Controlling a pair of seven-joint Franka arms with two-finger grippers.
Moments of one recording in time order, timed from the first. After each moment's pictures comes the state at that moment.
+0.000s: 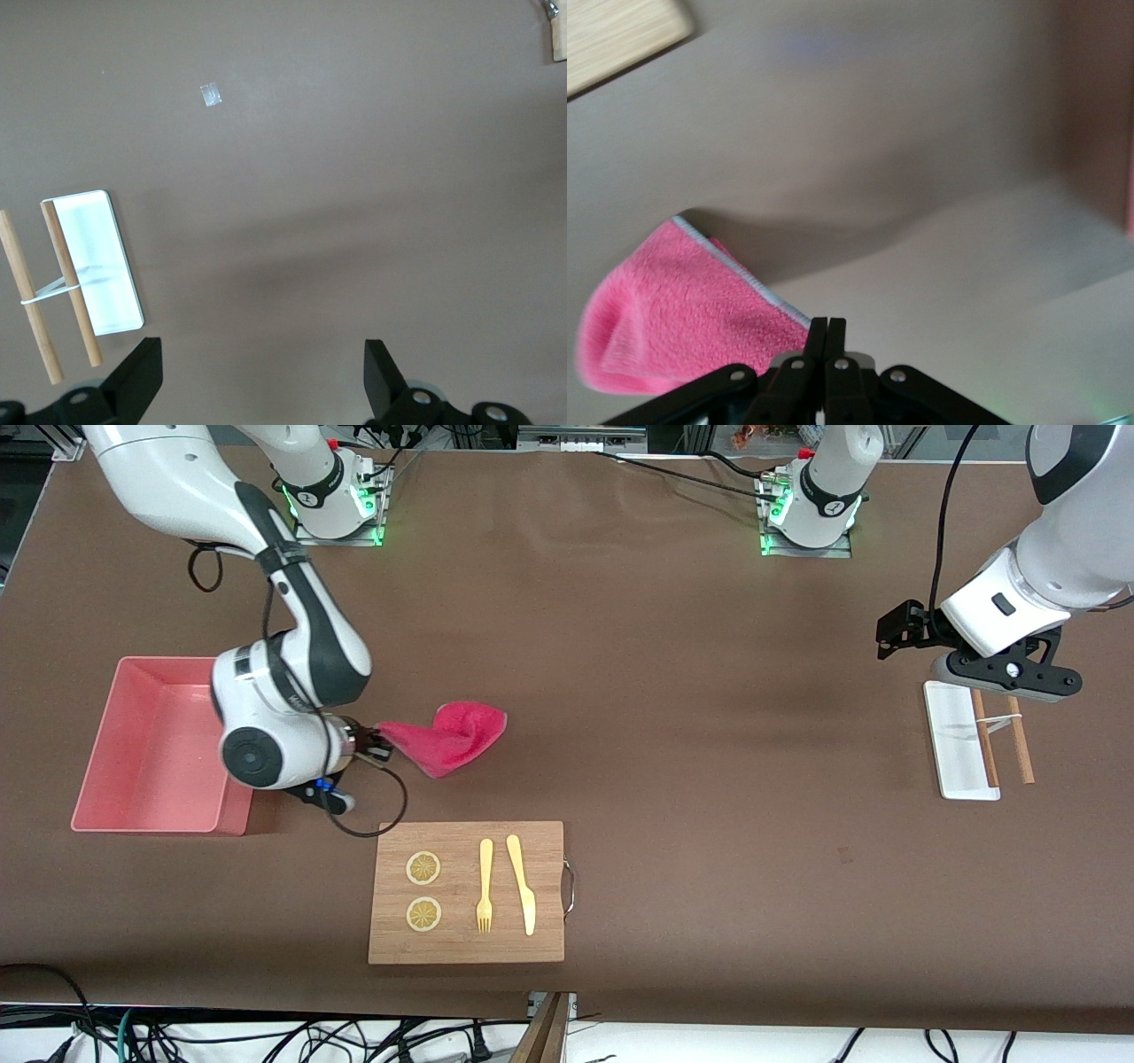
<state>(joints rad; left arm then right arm) -0.21 0.05 0.07 -1.62 -0.01 1.57 0.04 0.14 0.59 0.11 -1.58 0.03 1.78 0.61</state>
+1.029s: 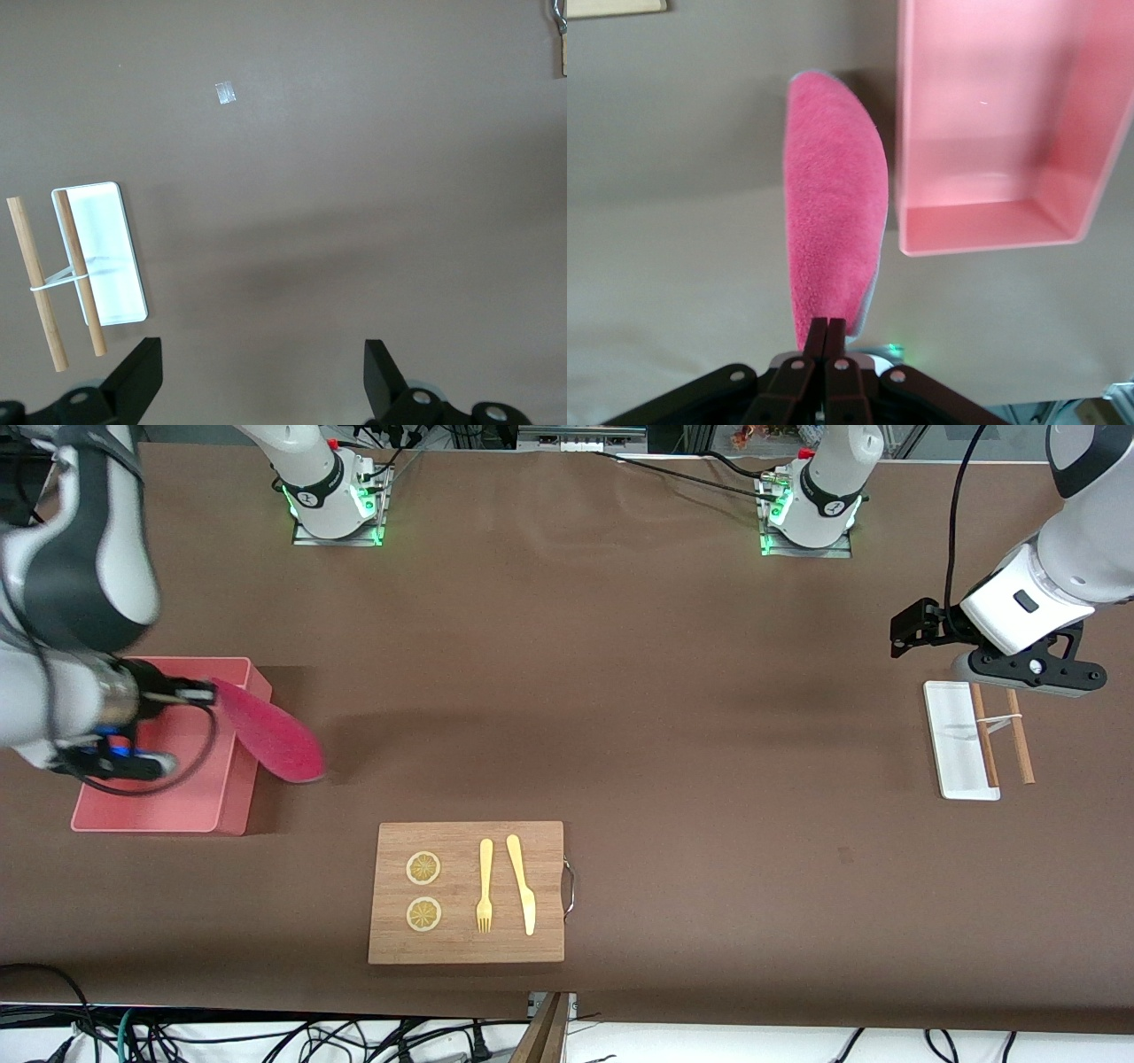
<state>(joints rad) -0.10 0.05 -0.02 -1.61 -0.01 1.56 0.02 0.12 0.43 -0.12 -1.17 0.01 1.17 0.05</state>
